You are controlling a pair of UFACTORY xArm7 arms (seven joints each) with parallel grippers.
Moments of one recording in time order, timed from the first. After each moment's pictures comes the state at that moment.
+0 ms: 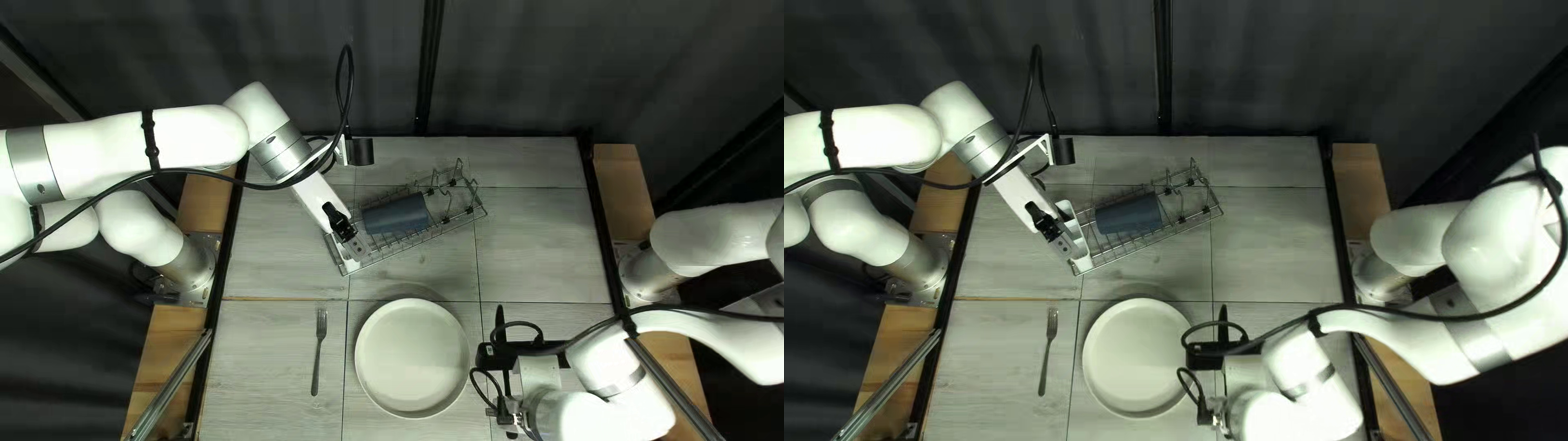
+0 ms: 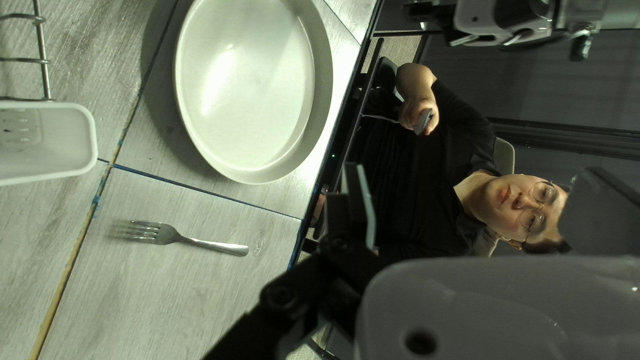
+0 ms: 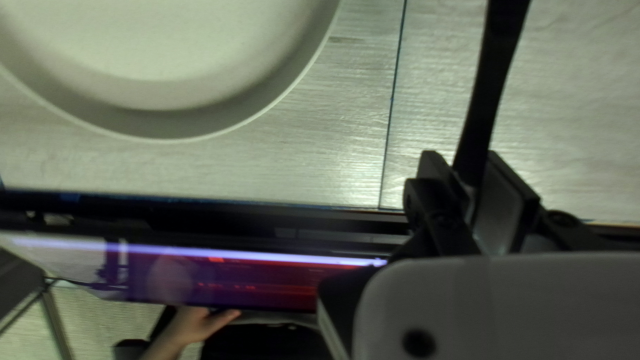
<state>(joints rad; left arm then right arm) 0.77 -0.67 -0.44 0.59 -1.29 1.11 0.29 -1.45 -0.37 2.10 0.98 0.33 0.81 2.06</state>
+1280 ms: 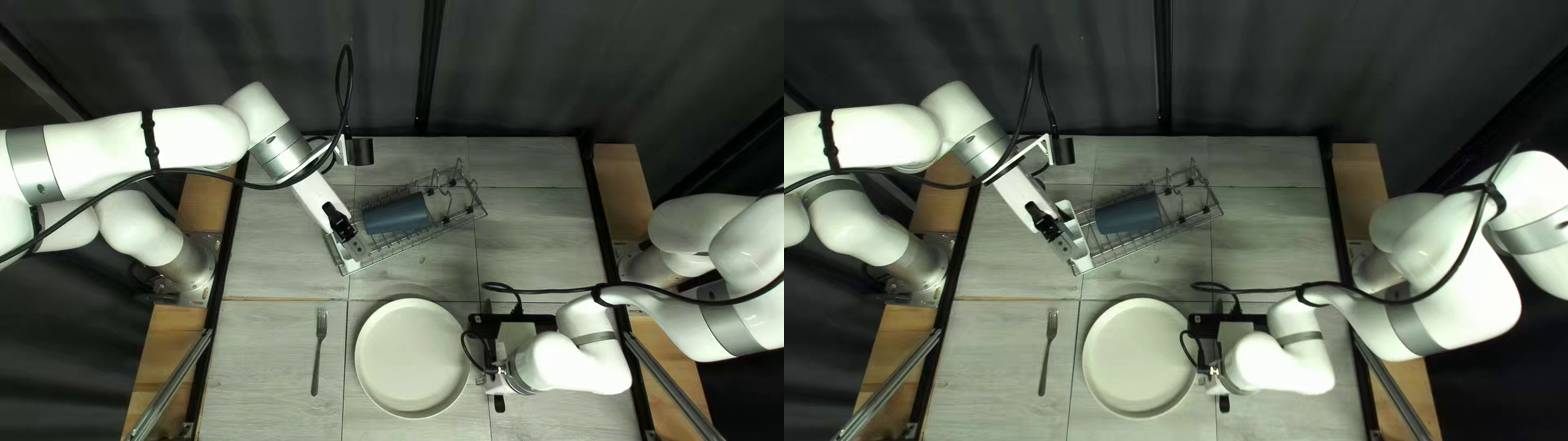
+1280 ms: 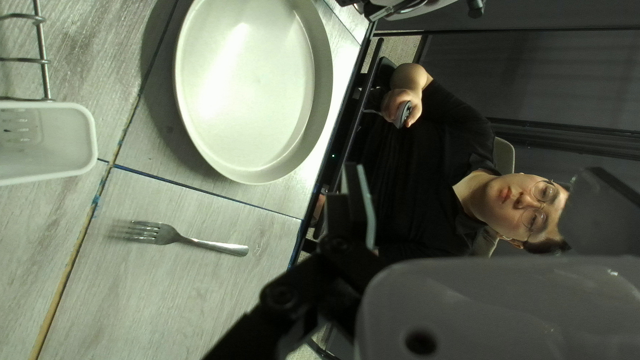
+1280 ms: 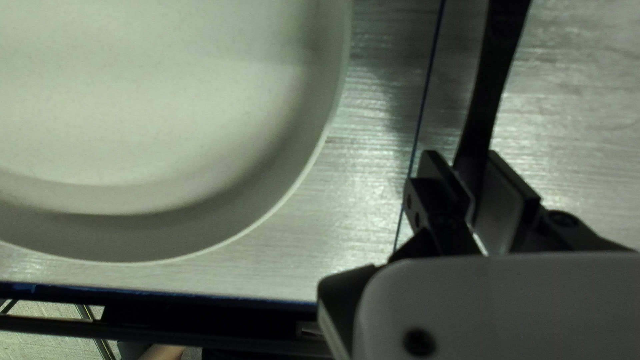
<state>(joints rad) 0.77 -0.67 -0.44 0.59 -1.29 1.11 0.29 -1.69 -0.36 2.29 0.75 0.59 0.50 1.66</state>
